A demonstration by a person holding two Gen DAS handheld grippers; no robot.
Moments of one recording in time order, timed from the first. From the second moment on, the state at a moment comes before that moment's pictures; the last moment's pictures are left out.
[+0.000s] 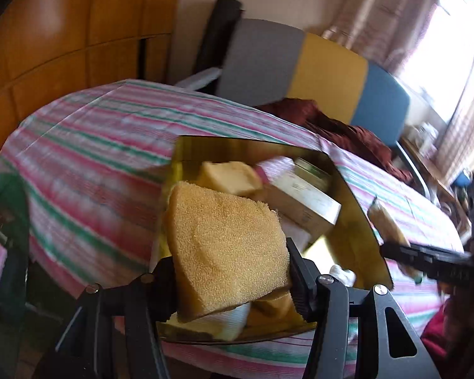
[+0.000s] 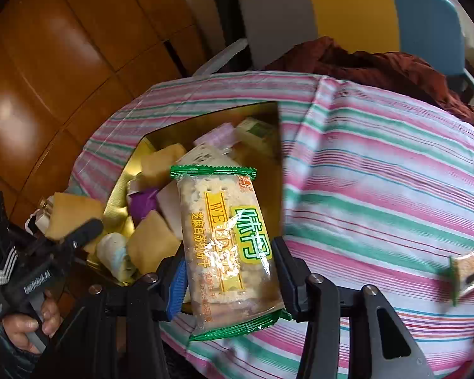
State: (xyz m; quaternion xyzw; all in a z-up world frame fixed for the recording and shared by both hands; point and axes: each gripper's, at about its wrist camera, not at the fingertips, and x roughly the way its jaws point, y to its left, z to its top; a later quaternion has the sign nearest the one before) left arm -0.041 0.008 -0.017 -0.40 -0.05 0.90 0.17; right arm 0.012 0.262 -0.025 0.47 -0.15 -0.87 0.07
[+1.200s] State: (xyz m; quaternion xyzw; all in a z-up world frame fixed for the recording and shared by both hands) left arm -0.101 0.059 -0.070 -0.47 0.01 0.87 0.16; right arm -0.019 0.228 -0.034 0.47 -0.12 -0.87 0.06
